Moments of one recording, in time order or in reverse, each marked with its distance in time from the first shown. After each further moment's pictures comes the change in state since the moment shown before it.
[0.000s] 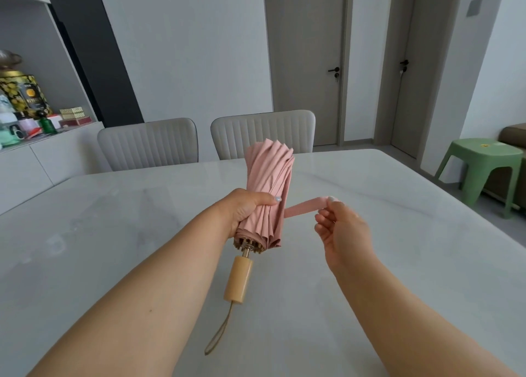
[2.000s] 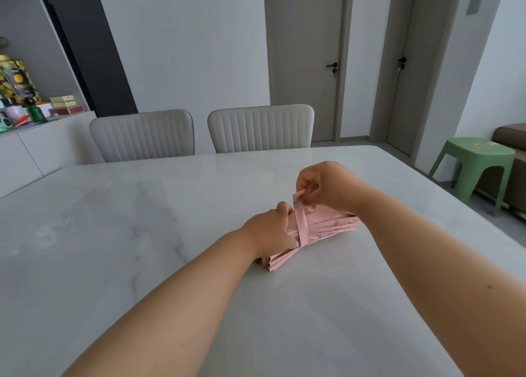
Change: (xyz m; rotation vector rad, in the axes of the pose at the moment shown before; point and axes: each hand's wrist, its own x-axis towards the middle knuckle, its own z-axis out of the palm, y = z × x) left_hand -0.010 -0.030 0.045 1.158 -0.077 0.337; right_hand 0.032 -0.060 0.037 -1.611 -0.653 -0.585
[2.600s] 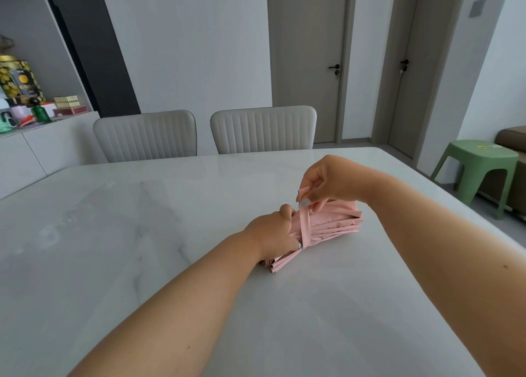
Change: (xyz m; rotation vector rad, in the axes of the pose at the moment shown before) left_hand 0.002 -0.002 0.003 0.065 0.006 0.008; right_hand 0.007 -0.002 -0.021 0.227 -0.234 0.060
